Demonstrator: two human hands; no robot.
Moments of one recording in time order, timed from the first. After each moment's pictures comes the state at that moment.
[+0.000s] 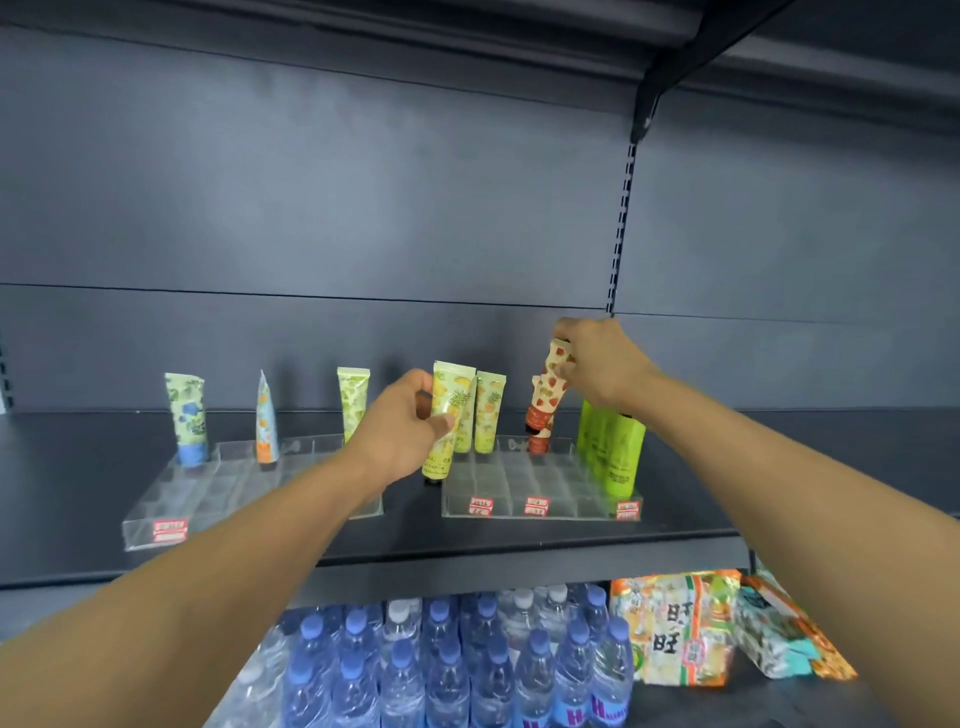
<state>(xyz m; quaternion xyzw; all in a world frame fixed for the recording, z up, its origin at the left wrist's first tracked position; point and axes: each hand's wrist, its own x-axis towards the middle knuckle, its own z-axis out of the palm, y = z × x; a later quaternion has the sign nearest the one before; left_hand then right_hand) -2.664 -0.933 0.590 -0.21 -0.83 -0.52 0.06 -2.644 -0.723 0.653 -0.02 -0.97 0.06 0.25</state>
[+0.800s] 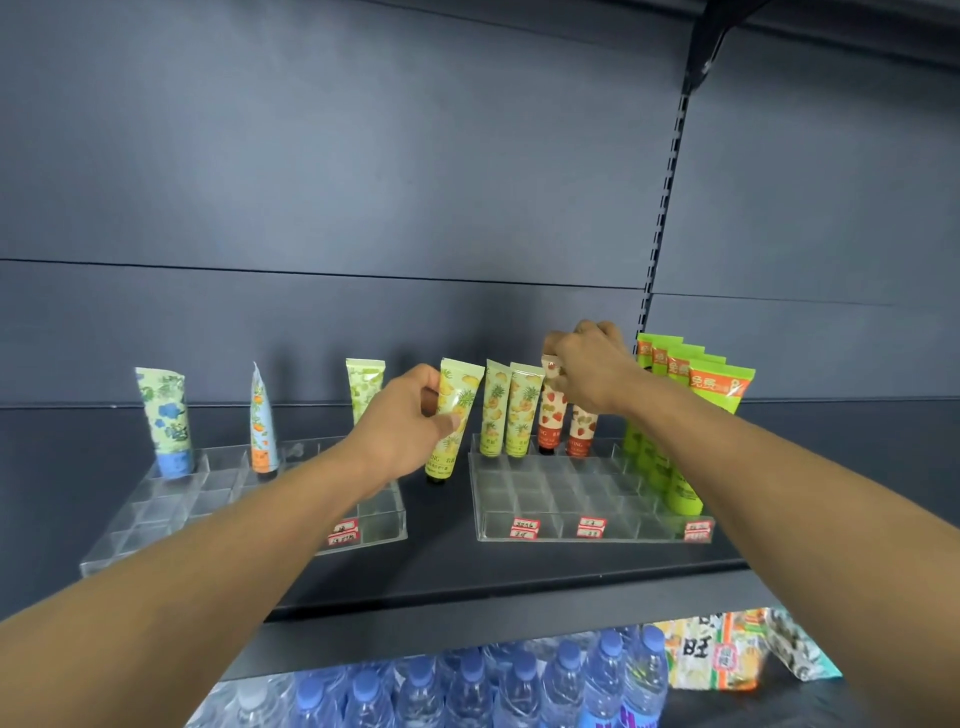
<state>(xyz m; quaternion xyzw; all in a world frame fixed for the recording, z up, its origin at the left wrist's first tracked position) -2.735 -0.945 0.573 -0.21 -0.83 -0.51 0.04 -2.733 -0.733 0.620 0.00 -0.97 -0.11 0.22</state>
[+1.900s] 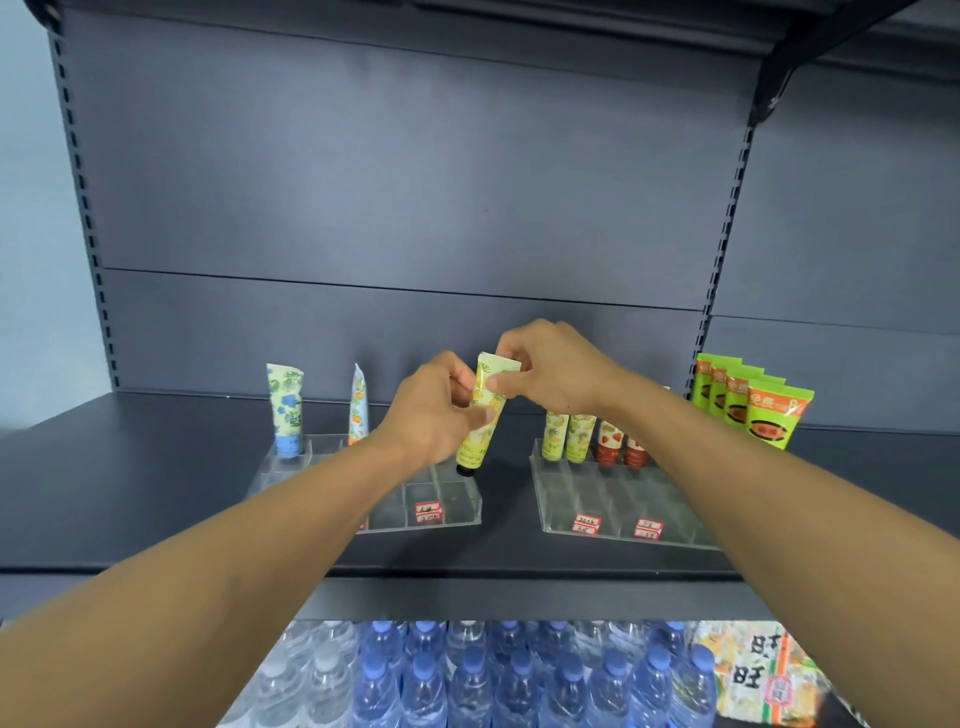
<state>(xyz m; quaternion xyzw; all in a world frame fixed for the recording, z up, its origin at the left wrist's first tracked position) -2.707 -0.989 0.594 -0.19 -0.83 -0.52 0.12 -2.690 -0.845 0.648 0.17 -0.95 0.15 0.19</state>
